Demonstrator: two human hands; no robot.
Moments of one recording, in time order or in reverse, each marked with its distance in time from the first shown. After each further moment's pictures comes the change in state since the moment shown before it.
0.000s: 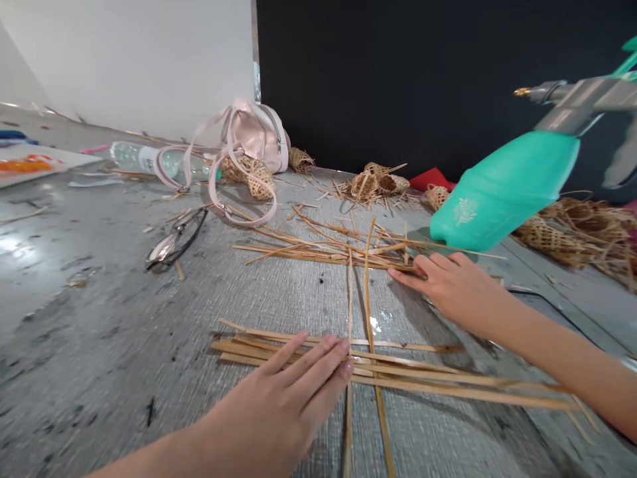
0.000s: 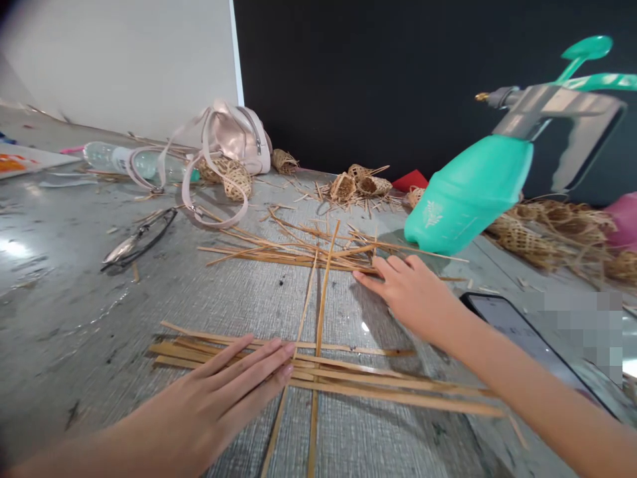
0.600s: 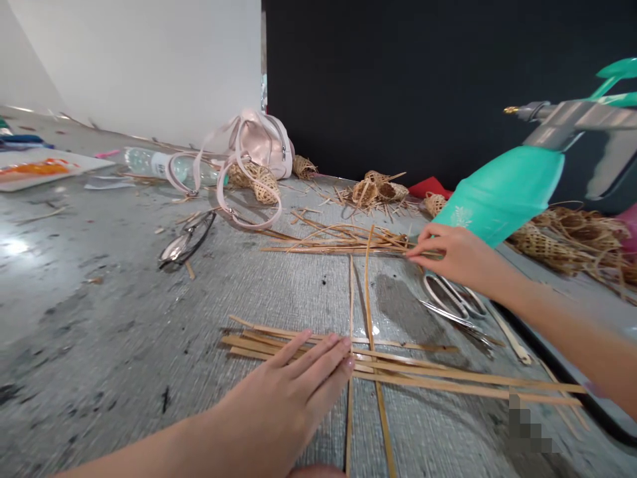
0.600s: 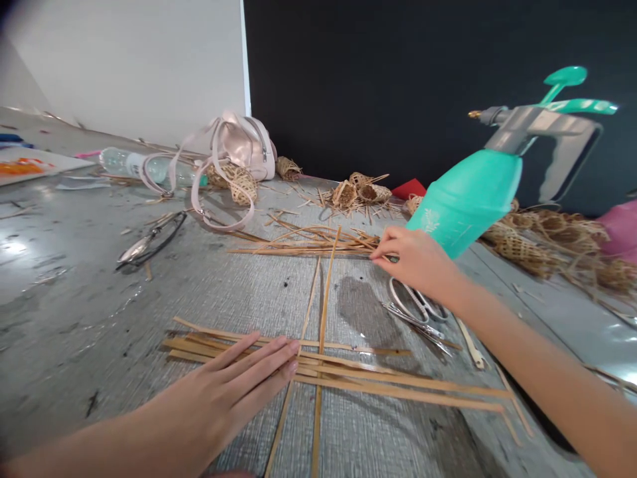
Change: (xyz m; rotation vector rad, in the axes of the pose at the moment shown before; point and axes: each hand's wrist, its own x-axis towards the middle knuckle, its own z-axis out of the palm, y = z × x) left_hand -0.016 0.013 -0.005 -0.077 0.229 -0.042; right_hand 0.028 0.036 -0.012 0.301 0.092 0.148
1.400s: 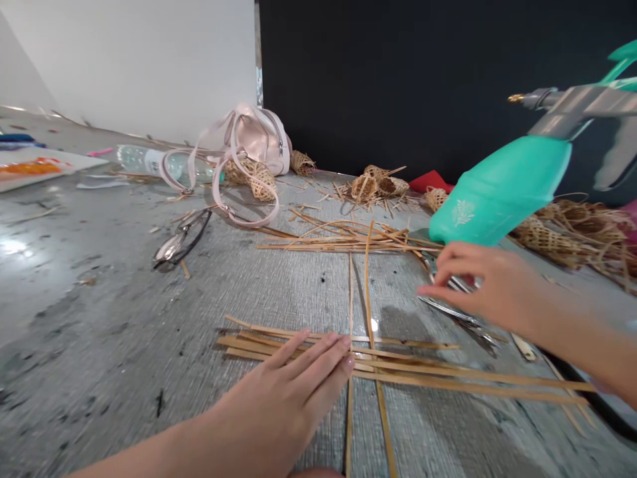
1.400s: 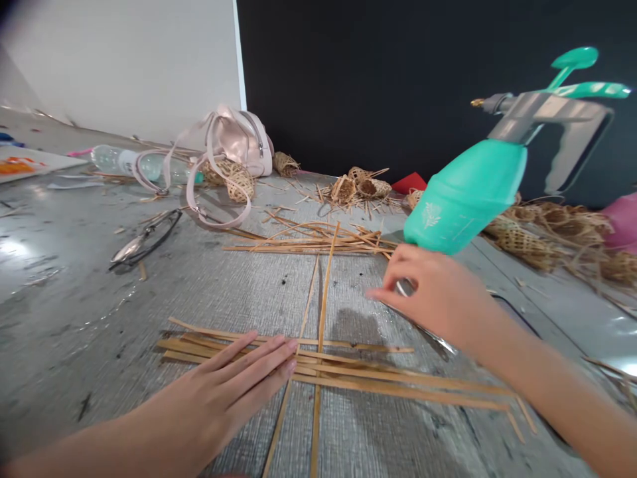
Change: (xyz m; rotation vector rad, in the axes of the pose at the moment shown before) left_hand 0.002 -0.001 -0.001 0.029 -0.017 0.010; right_hand -0.034 -0.041 -0.027 0.153 0.051 0.152
